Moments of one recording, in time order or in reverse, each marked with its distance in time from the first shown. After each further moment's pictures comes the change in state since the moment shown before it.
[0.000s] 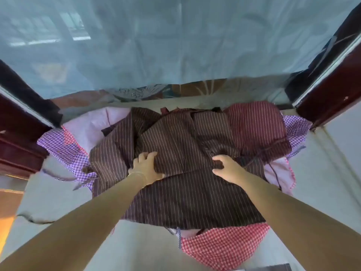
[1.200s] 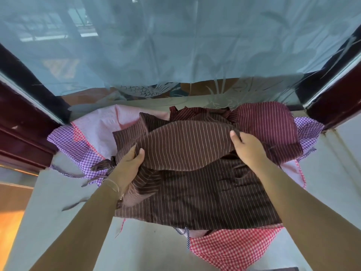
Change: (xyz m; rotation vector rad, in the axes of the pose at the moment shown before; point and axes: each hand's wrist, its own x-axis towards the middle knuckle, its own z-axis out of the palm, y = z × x) left_hand -0.056 -0.035 -0.057 -1.245 0.046 0.038; right_hand -0.016 -0.059 -0.055 -0.056 0.537 -0.063
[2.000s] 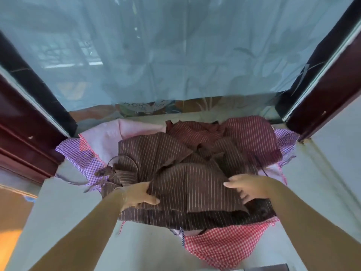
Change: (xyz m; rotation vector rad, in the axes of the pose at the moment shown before) left_hand -0.037 -0.031 0.005 0.753 -0.547 -0.320; right_hand -0.078 0.051 -0.034 0.297 -0.985 0.284
